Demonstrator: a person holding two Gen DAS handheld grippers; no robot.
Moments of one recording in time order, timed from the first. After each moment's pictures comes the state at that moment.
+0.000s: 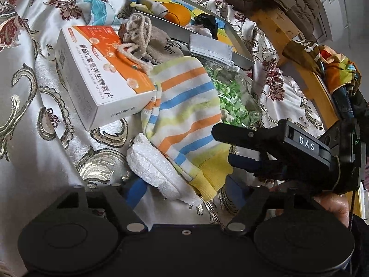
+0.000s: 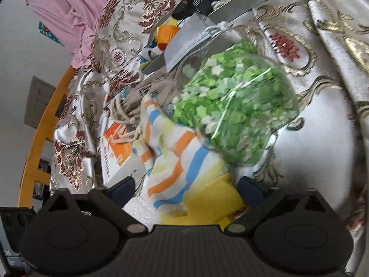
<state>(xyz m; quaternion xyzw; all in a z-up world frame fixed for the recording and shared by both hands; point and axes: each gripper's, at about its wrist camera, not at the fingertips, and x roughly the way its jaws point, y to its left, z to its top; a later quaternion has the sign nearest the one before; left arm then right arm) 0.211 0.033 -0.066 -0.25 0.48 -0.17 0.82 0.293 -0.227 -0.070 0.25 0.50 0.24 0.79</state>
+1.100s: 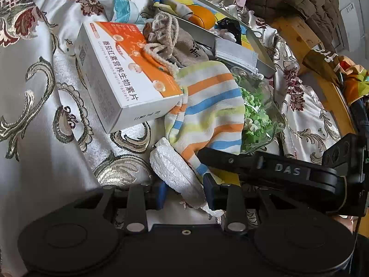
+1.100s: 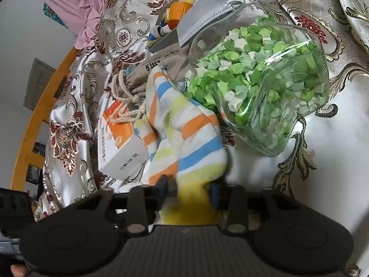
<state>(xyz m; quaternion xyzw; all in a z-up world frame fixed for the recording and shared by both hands) 0.218 0.039 -0.077 -0.26 0.48 -0.12 0.83 0.293 -0.201 -0.086 0.22 0.51 0.25 0.79</state>
